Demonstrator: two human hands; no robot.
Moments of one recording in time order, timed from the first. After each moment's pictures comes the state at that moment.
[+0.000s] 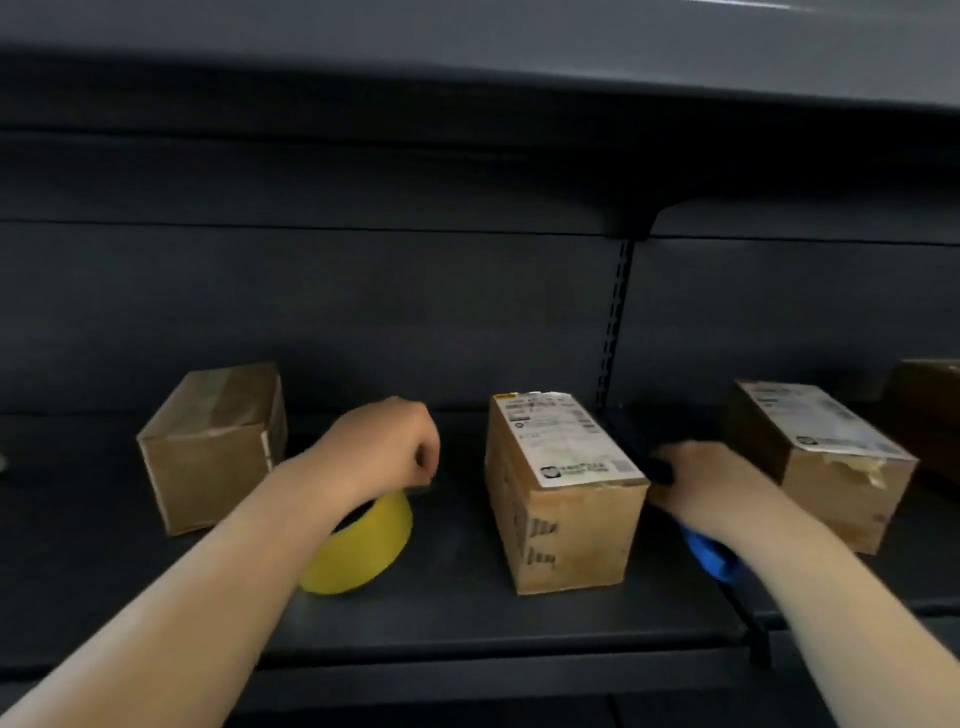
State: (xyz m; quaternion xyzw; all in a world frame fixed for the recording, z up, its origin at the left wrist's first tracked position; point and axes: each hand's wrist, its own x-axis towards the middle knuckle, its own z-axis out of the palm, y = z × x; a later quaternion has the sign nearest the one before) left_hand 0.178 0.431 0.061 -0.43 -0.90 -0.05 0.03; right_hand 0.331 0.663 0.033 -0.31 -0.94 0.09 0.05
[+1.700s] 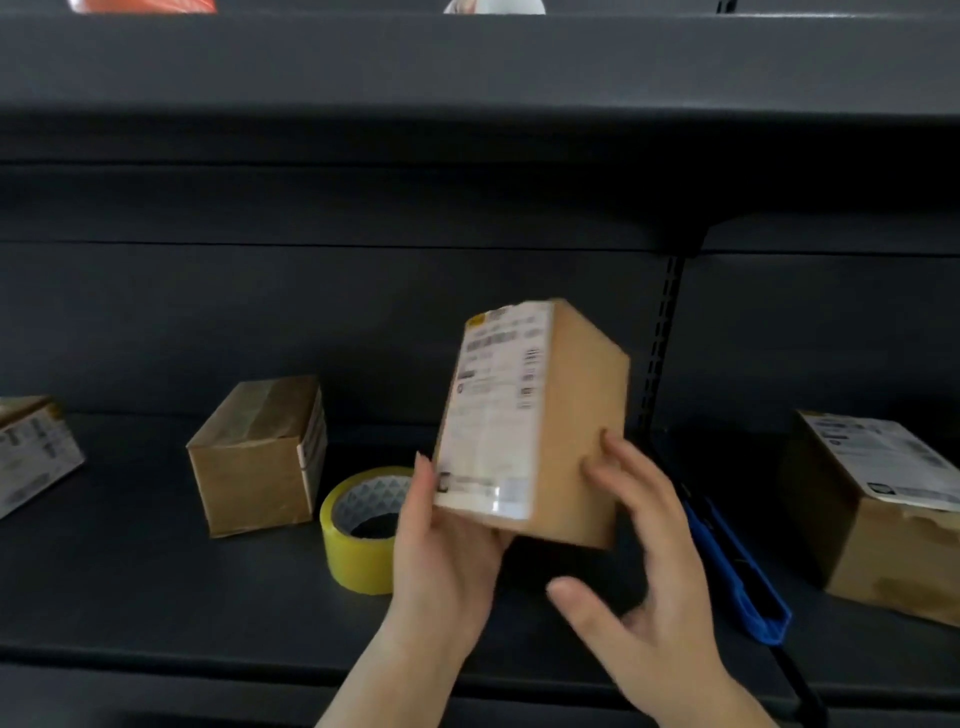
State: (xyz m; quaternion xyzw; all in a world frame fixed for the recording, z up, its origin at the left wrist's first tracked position) left_hand 0.255 0.448 0.001 -0.28 -0.39 -0.87 -0.14; right_hand 0.333 0.567 -0.006 0.09 -0.80 0.38 0.44
